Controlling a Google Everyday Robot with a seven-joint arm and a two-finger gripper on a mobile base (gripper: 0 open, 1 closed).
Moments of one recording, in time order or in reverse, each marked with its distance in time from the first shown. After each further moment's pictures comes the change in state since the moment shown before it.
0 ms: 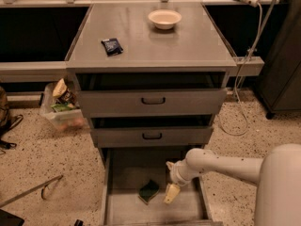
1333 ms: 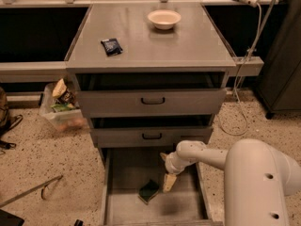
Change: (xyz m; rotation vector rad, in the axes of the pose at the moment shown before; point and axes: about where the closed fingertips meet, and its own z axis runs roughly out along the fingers) arm 0.013 -0.082 0.057 0.046 0.063 -0.229
